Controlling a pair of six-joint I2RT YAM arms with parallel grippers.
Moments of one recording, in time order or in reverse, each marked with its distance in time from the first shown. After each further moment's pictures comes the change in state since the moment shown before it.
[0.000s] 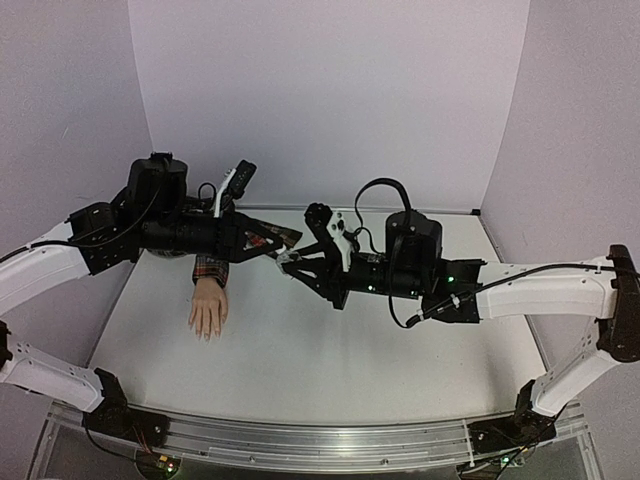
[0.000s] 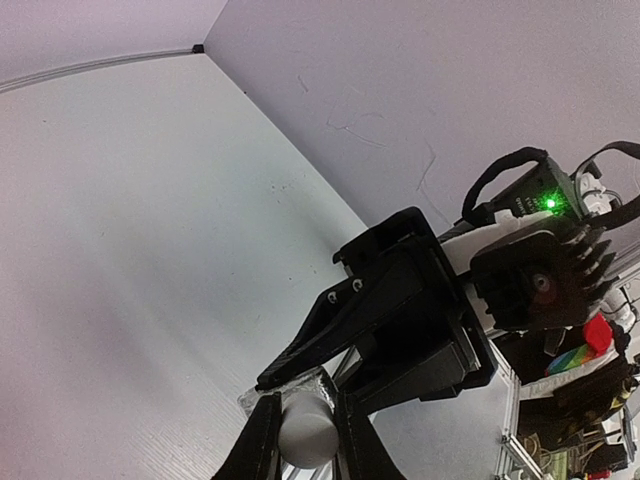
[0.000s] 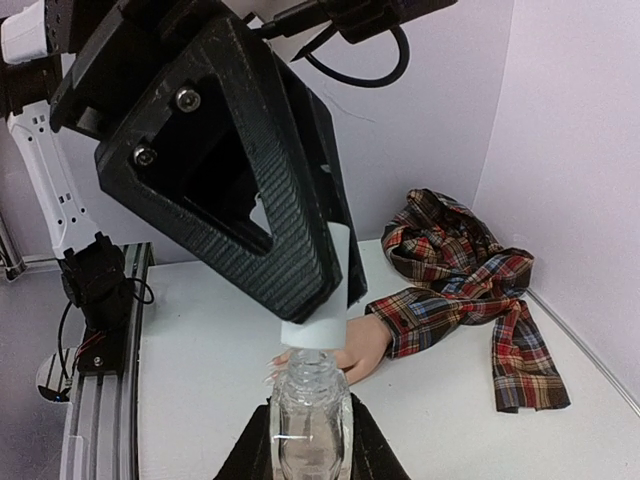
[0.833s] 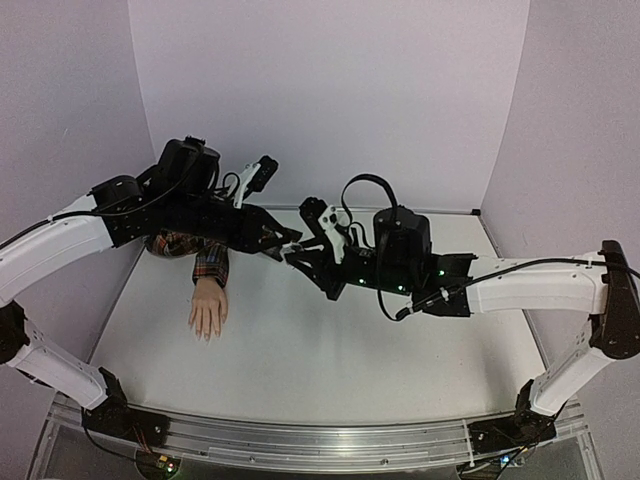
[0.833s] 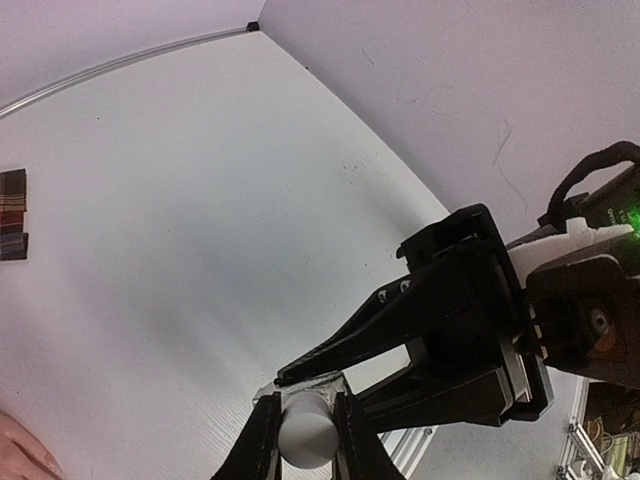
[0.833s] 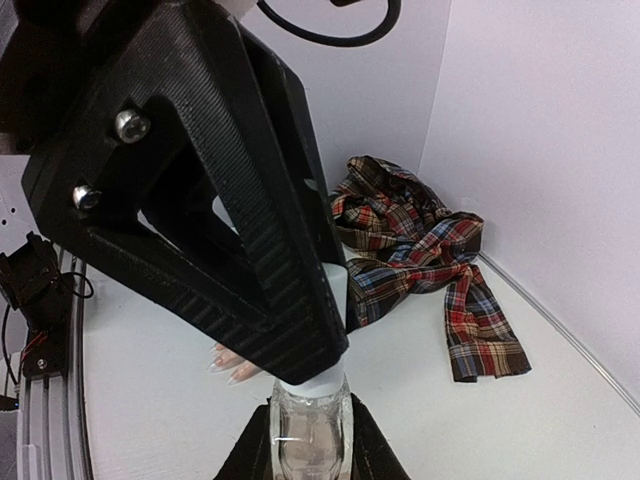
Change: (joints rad) left arm -0.008 0.180 0.212 -0.214 -0.118 0.158; right arm -0.009 0.054 0.064 -0.062 0.141 0.002
